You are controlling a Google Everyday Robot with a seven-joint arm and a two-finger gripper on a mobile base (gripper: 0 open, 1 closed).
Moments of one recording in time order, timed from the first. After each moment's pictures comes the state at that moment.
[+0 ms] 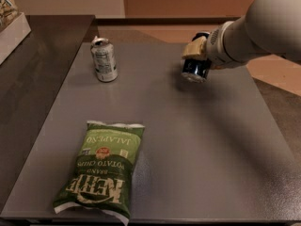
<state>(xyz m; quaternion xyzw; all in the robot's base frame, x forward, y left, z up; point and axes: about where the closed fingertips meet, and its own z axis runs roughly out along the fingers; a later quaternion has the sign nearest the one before) 0.602 -0.147 0.915 -0.91 0.11 -0.34 0.19</state>
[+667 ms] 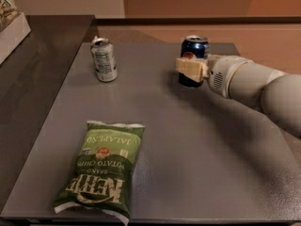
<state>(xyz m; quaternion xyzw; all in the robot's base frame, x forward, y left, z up) 0.578 -0.124 0.929 -0.77 -0.14 -0.59 0.20</state>
